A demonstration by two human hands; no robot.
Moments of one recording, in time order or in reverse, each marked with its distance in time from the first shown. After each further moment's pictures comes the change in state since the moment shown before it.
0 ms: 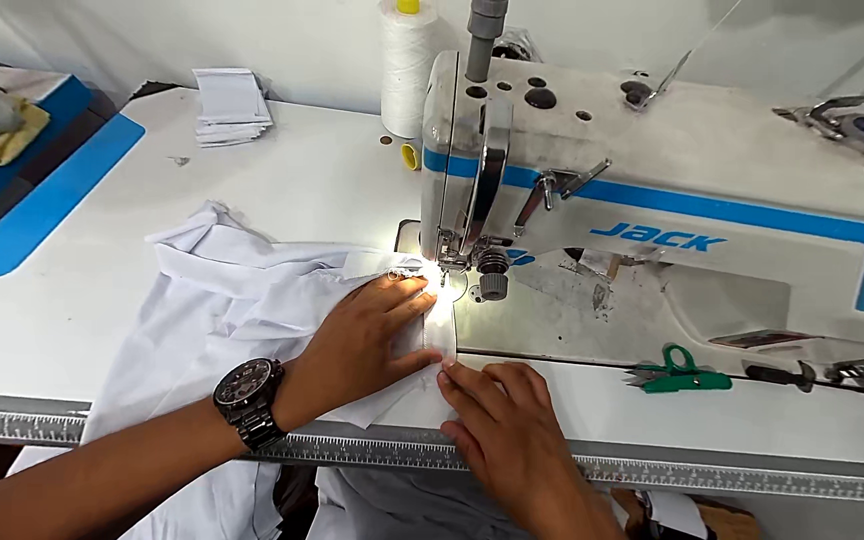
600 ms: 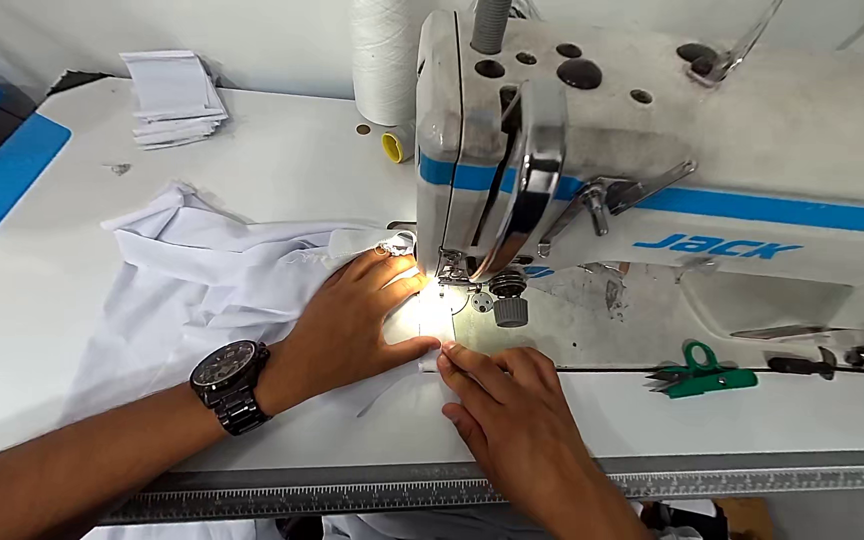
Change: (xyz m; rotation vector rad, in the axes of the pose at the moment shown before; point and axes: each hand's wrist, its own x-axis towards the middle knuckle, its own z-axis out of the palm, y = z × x) left_hand 0.032 -0.031 -0.007 0.033 -0.026 0.021; right_hand 0.033 0.005 0.005 -0.045 -0.006 0.079
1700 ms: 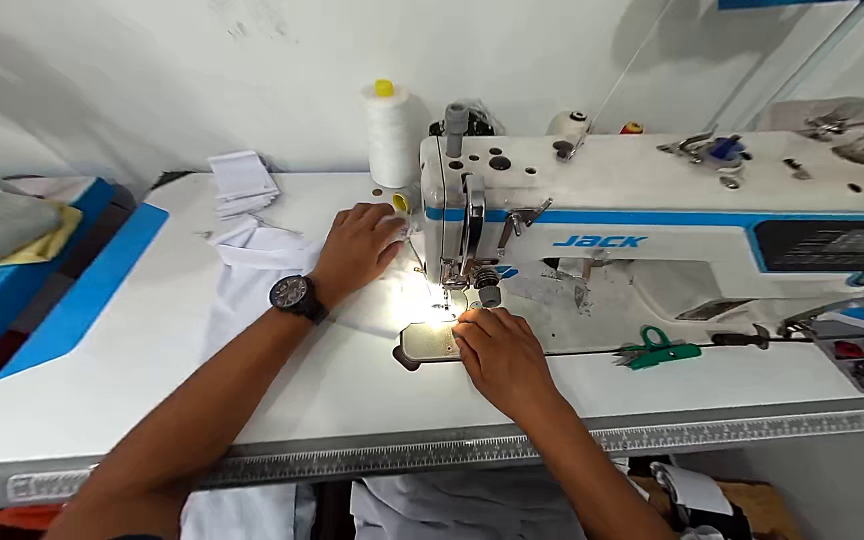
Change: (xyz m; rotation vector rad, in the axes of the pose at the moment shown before) left_hand 0.062 -0.079 -0.028 0.138 0.163 0.068; right_hand 0.034 0.007 0.007 -0.006 0.184 0.042
